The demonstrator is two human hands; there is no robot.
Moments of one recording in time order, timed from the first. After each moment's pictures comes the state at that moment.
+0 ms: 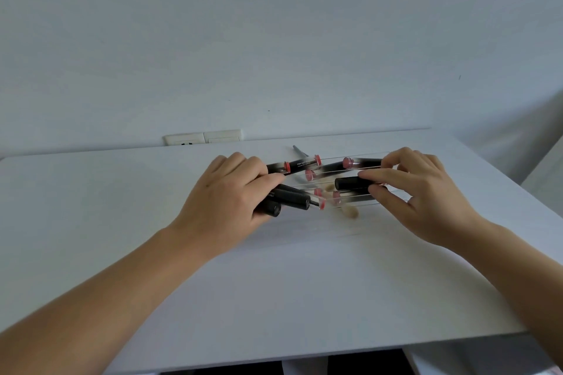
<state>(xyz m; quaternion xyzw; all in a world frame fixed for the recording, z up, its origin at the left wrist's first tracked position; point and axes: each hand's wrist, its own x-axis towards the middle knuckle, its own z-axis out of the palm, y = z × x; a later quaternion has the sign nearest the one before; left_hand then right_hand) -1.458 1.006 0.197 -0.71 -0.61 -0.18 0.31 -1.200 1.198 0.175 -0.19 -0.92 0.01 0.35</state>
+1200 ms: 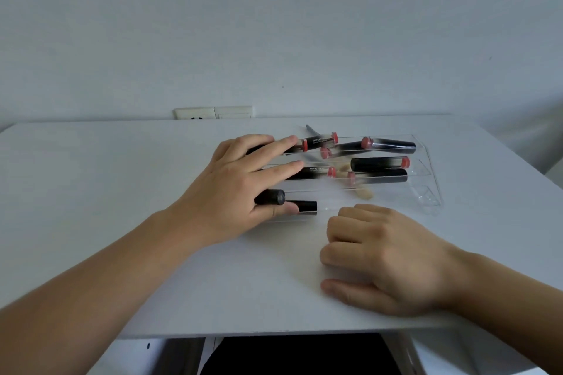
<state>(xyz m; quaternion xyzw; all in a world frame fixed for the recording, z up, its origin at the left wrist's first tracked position) -1.460 0.990 0.188 -0.72 -0.64 -0.16 0.21 -1.222 1.104 0.180 0.07 -0.99 0.01 0.15</state>
